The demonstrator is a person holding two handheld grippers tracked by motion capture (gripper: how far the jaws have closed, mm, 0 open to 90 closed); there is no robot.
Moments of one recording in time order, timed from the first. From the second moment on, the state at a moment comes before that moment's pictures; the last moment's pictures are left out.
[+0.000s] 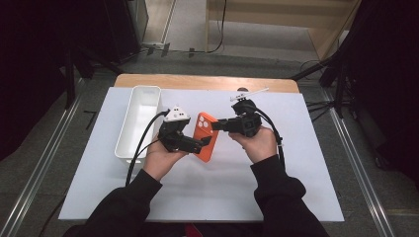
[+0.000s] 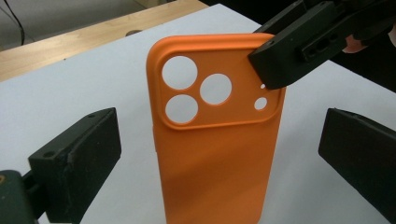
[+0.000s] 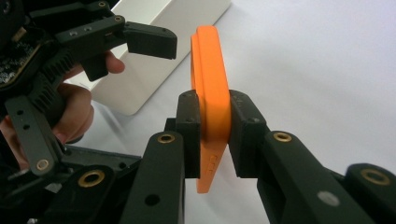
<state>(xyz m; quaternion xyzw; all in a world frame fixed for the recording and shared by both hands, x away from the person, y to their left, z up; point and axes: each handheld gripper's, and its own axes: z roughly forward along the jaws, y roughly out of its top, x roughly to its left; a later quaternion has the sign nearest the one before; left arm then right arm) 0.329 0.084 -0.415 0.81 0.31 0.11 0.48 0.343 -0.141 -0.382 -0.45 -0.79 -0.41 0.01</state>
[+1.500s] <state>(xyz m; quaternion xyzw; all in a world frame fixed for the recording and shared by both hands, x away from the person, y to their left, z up) 0.324 0.065 -0.432 0.80 0.35 0.15 0.46 0.335 -0.130 -0.382 -0.45 -0.79 -0.41 0.02</state>
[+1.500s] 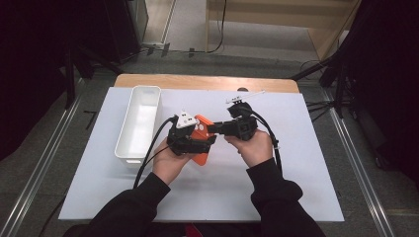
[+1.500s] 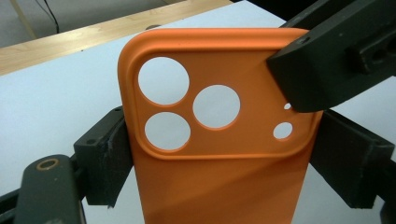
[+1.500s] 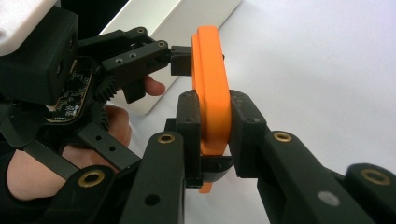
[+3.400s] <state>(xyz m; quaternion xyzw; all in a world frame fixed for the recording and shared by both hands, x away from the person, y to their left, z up) 0.324 0.072 -0.411 0.82 0.33 0.09 0.45 0.334 -0.175 -0.368 -0.42 -0.79 -0.44 -0.05</state>
